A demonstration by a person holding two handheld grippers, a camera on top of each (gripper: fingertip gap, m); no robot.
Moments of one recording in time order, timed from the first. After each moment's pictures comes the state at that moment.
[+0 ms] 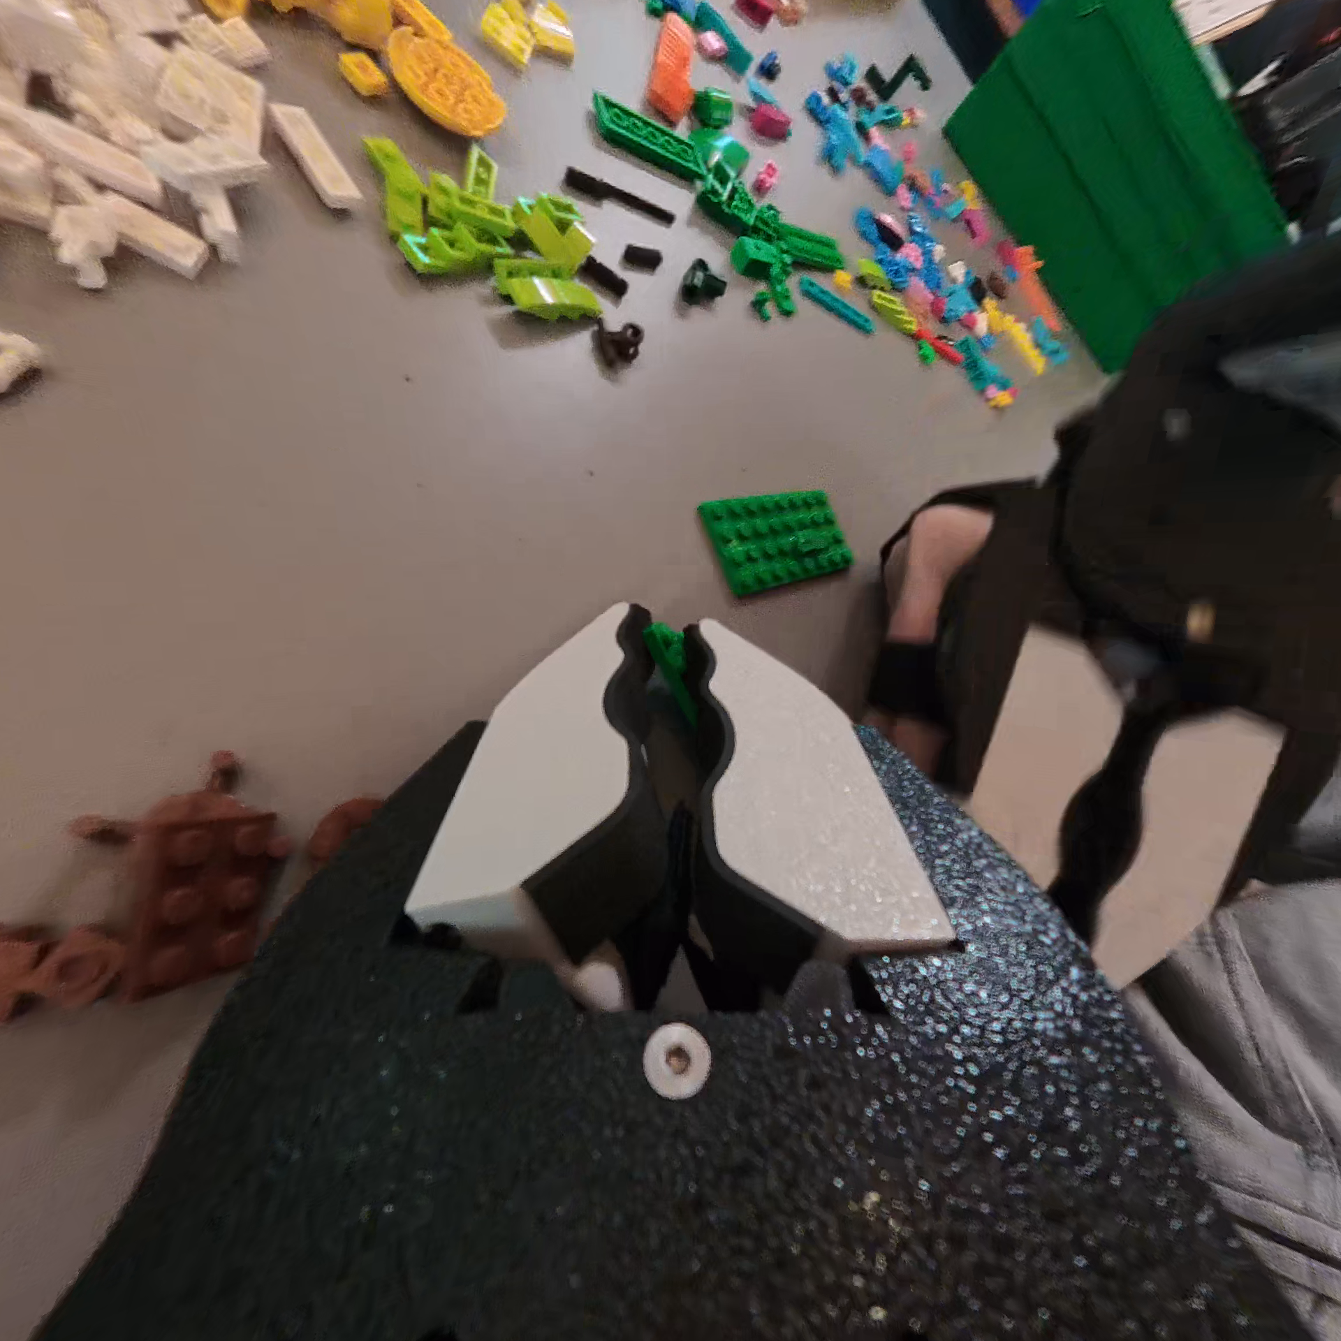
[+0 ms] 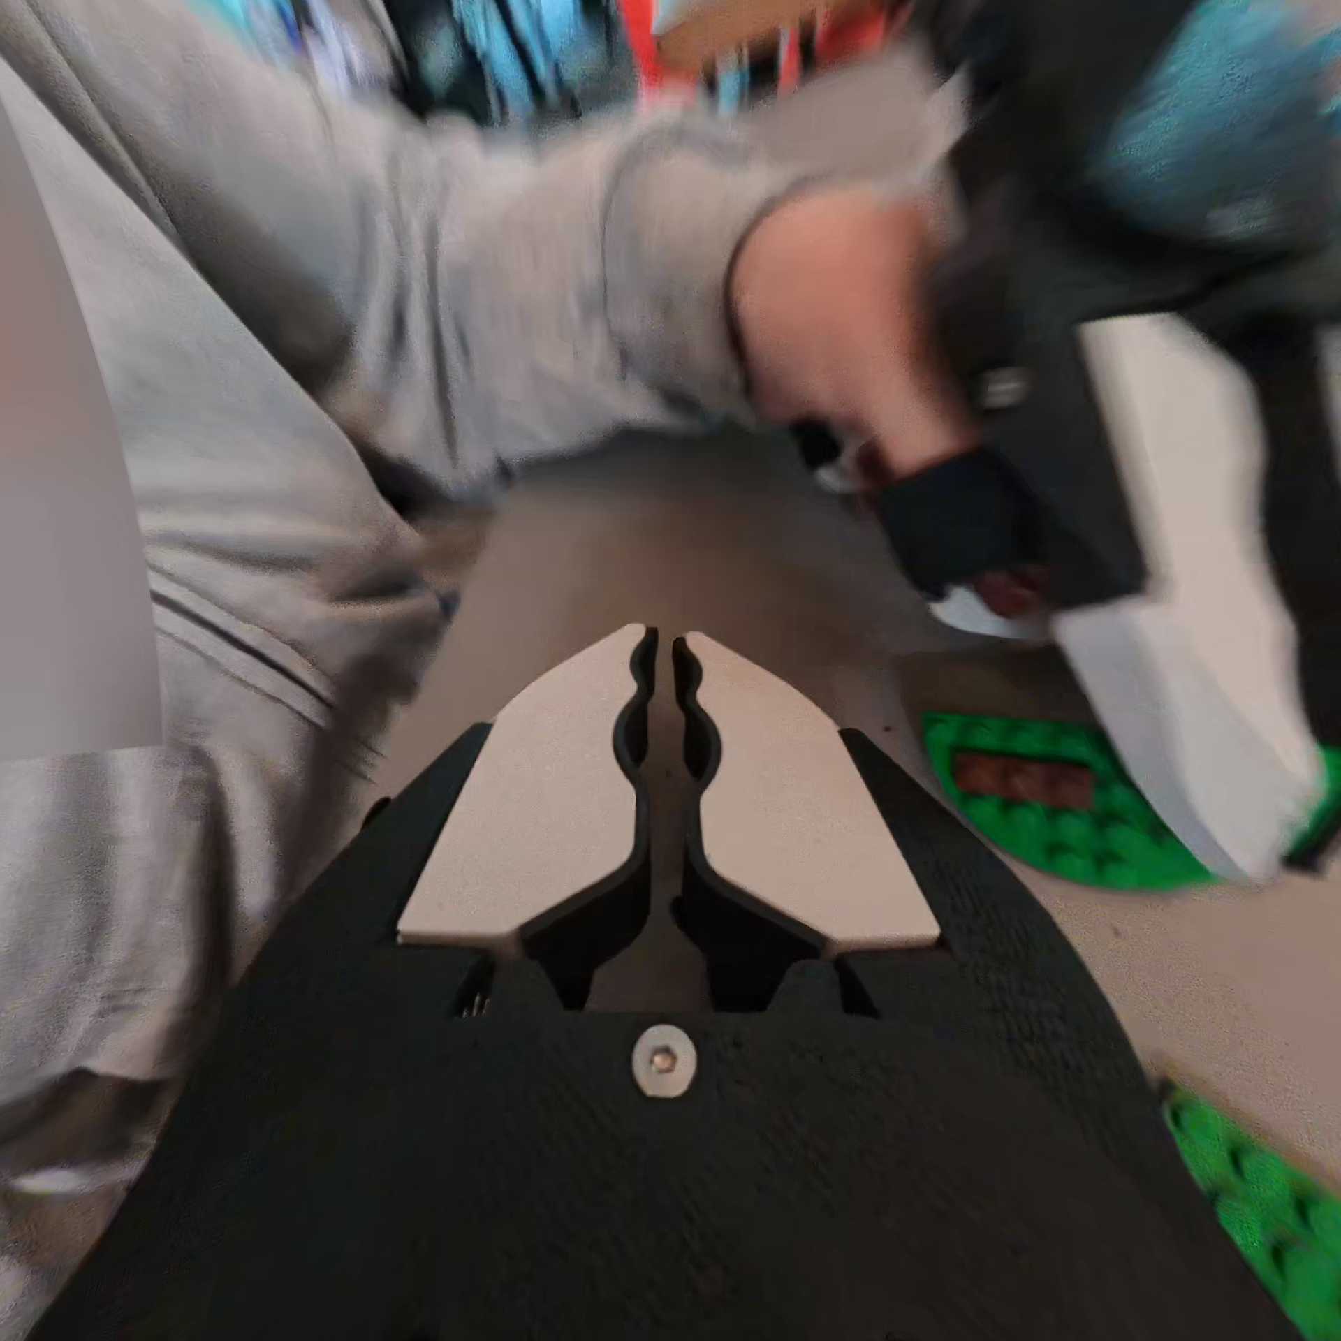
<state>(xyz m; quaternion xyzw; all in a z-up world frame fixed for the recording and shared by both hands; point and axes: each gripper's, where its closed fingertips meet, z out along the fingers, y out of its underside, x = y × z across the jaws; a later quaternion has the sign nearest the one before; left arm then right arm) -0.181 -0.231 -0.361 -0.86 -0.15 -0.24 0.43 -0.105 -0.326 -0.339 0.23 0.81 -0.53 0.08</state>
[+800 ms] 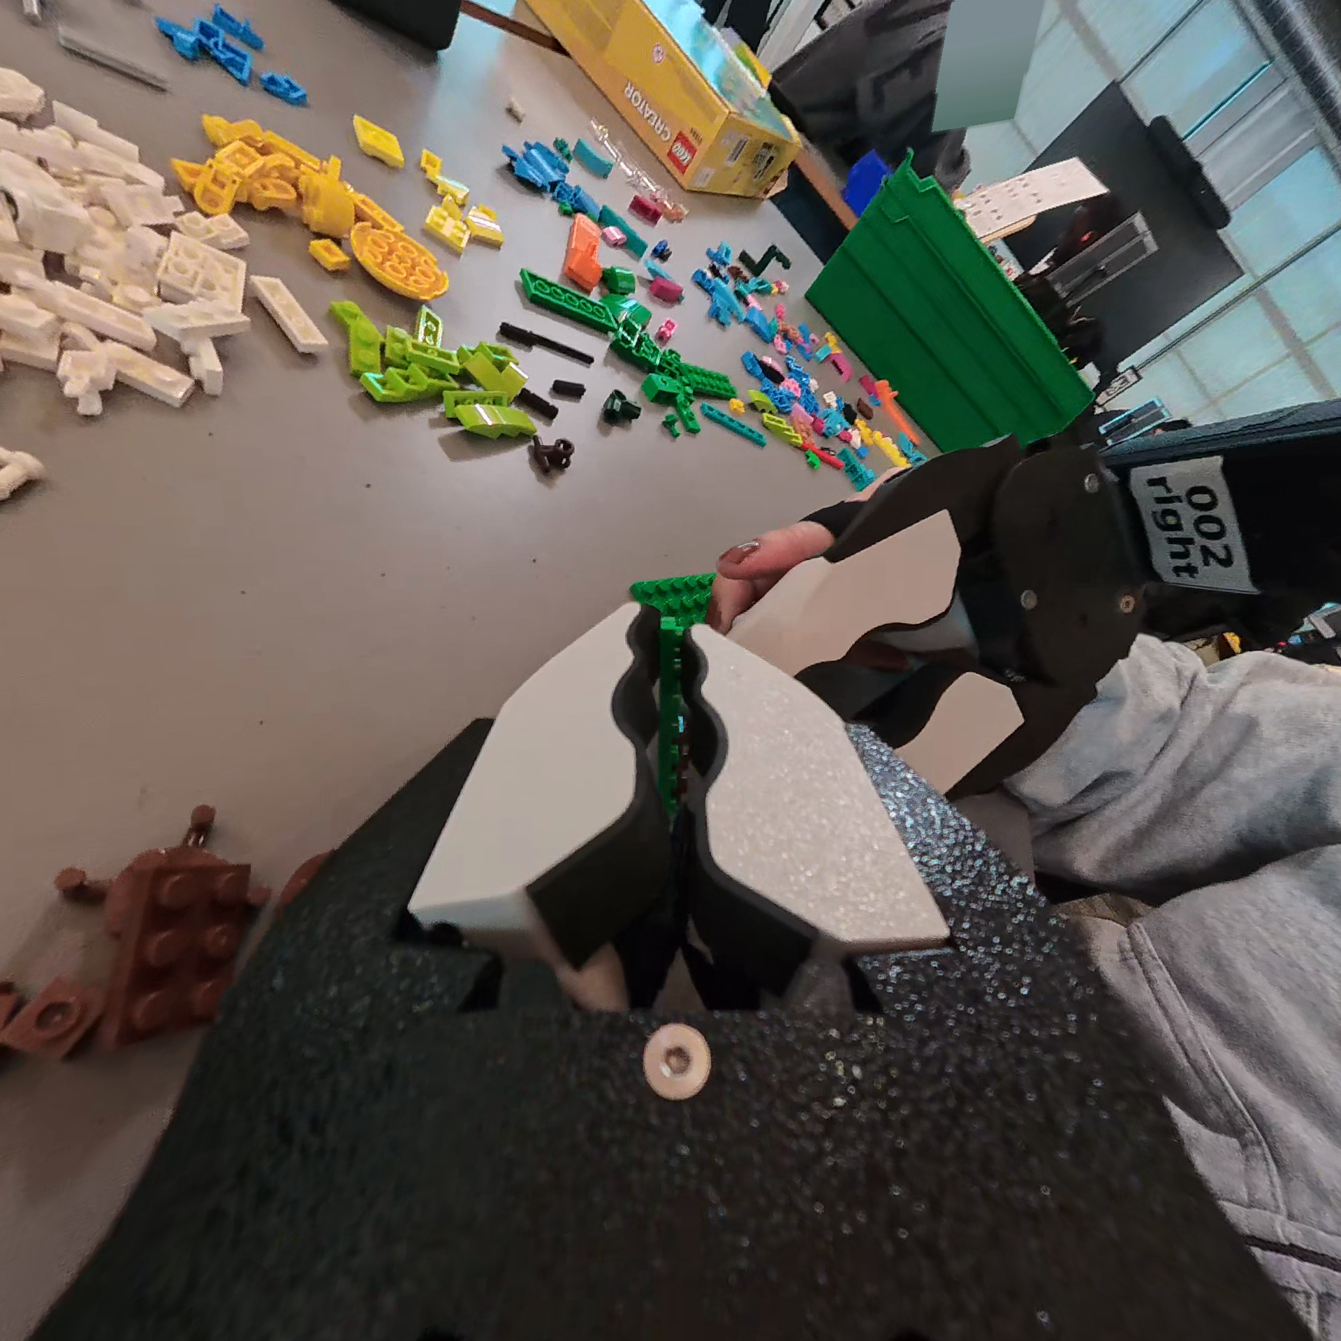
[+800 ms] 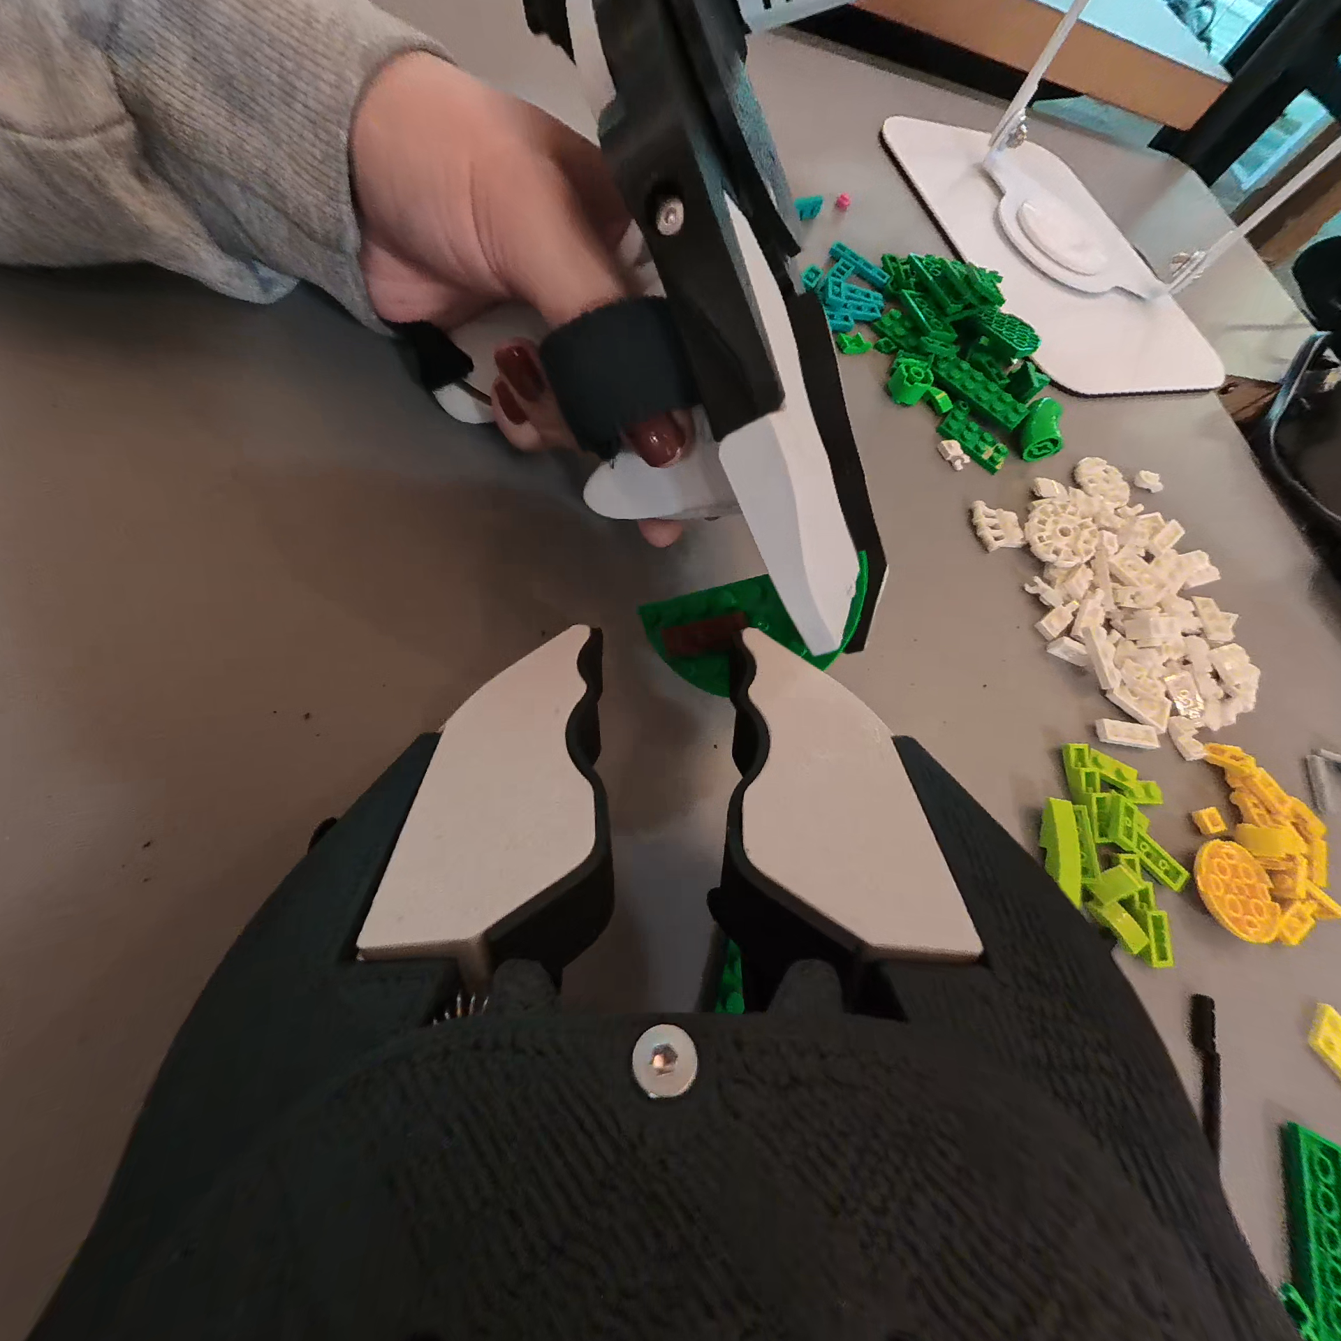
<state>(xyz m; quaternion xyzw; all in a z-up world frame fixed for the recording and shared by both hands) -0.182 -0.227 -0.332 -0.80 -0.15 -0.28 0.52 -0.162 -0.266 -0.347 0.26 0.84 -0.39 -0.28</state>
